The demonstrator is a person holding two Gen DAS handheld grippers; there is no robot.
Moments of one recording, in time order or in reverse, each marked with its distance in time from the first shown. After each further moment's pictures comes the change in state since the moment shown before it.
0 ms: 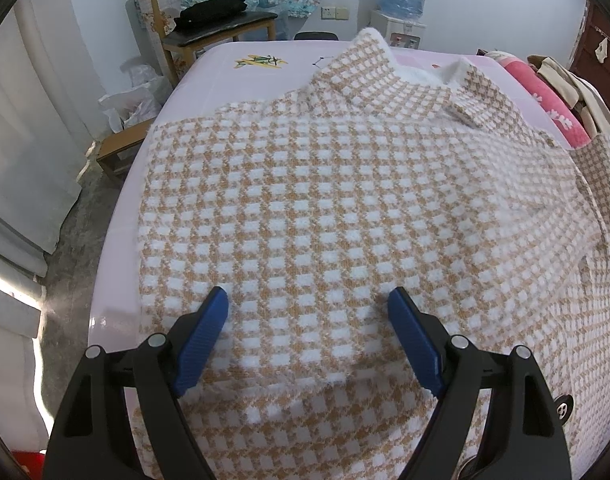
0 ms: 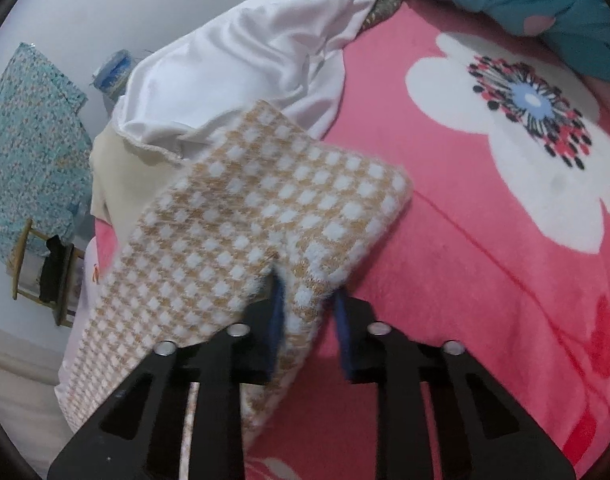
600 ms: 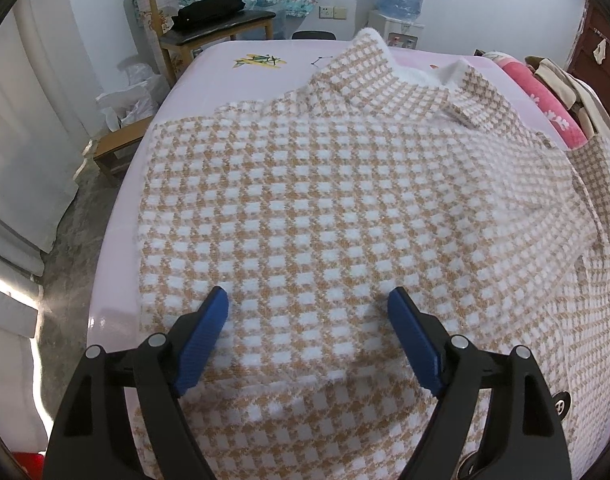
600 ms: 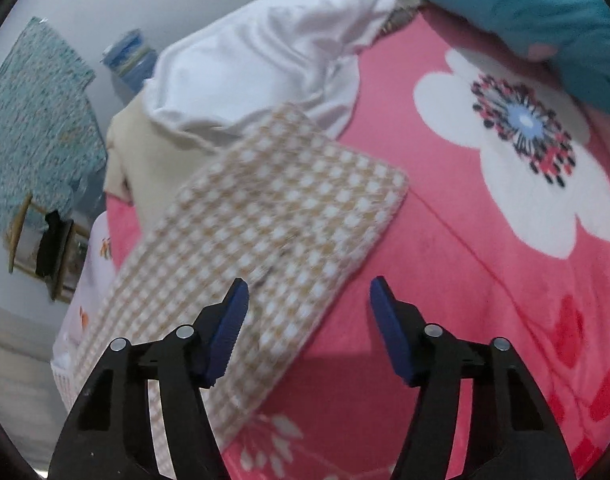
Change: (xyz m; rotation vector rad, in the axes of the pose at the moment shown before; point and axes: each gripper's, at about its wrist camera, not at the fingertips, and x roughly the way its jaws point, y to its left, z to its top) left arm -0.001 0.000 0.000 -0.006 0.001 -0.012; right arm -0.003 0.006 0.004 -0.036 0.065 -0.021
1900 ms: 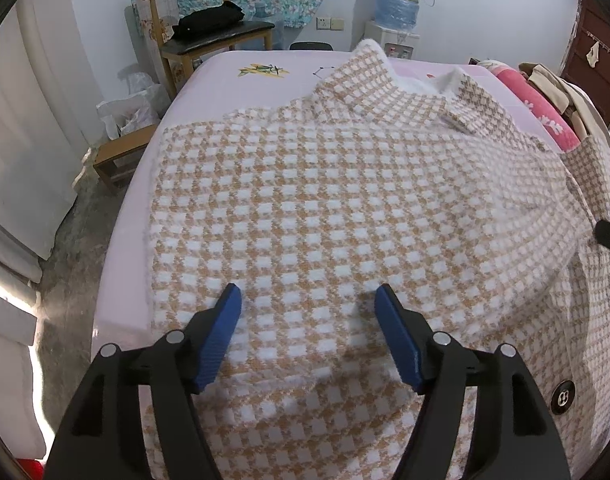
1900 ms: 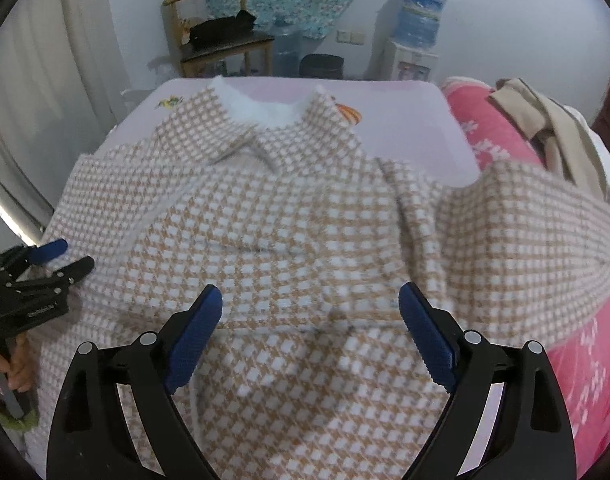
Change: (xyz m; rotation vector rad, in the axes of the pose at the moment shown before) left arm -0.009 0.008 -0.008 0.001 -0.045 -0.006; right arm -0.043 0.291 -0.321 -0.922 -0.034 0.099
